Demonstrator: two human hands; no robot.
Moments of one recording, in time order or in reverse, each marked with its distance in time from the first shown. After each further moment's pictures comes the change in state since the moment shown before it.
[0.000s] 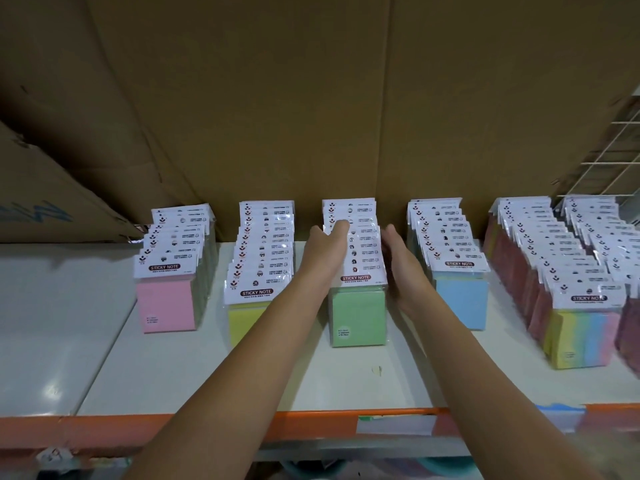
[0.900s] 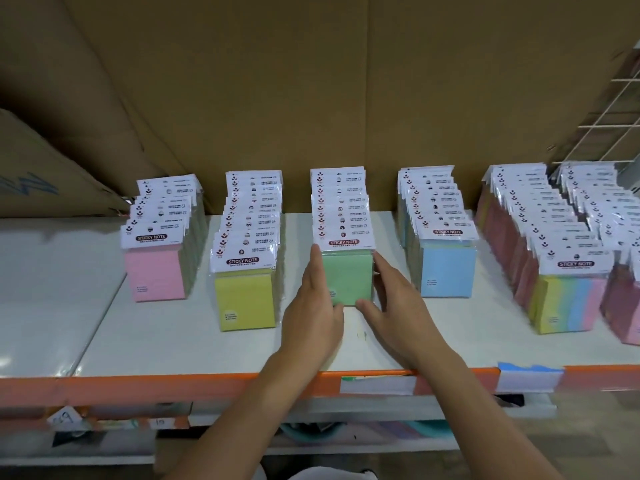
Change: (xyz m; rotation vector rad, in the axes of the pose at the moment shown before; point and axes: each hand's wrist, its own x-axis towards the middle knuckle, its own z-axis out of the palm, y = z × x) left_hand -0.079 -0.110 0.002 0.750 0.057 0.472; right_hand -0.084 0.059 -0.026 -1.047 0.082 -0.405
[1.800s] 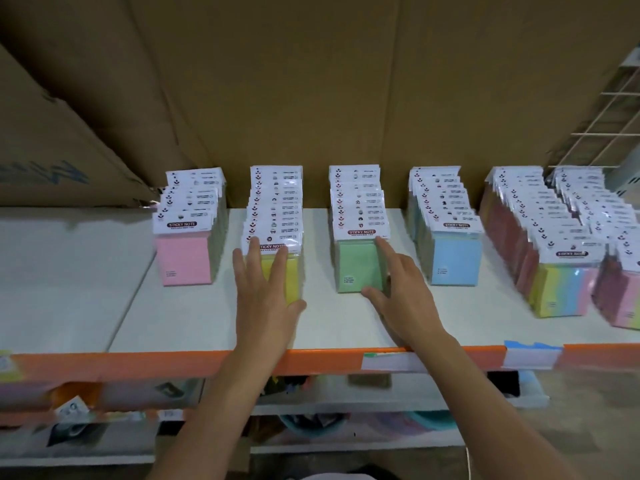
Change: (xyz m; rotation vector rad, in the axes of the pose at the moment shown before) left_hand -0.026 -0.062 -0.061 0.189 0.174 -0.052; right_hand -0.005 -0.012 0.017 -0.223 0.112 0.030
